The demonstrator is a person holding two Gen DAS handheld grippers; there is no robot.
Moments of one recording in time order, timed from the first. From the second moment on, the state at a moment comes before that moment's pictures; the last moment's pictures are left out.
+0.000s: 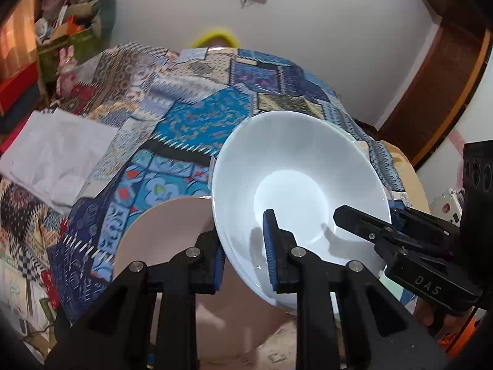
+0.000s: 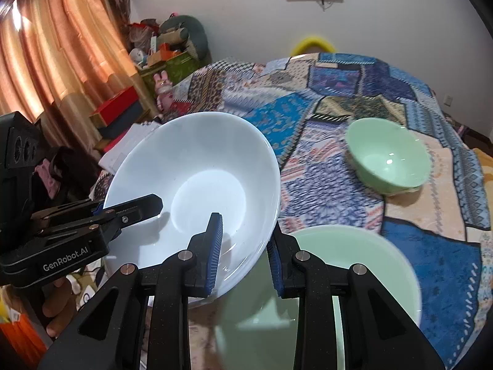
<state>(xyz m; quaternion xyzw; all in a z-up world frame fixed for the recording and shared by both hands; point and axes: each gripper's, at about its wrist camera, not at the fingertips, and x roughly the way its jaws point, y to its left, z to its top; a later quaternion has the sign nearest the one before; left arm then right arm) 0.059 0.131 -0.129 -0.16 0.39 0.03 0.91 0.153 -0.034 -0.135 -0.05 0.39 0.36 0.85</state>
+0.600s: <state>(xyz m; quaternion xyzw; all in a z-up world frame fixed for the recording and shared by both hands) 0.031 0.181 -0.170 -0.21 0.40 0.07 0.89 0.136 0.013 -0.170 -0.06 0.44 0.39 0.81</state>
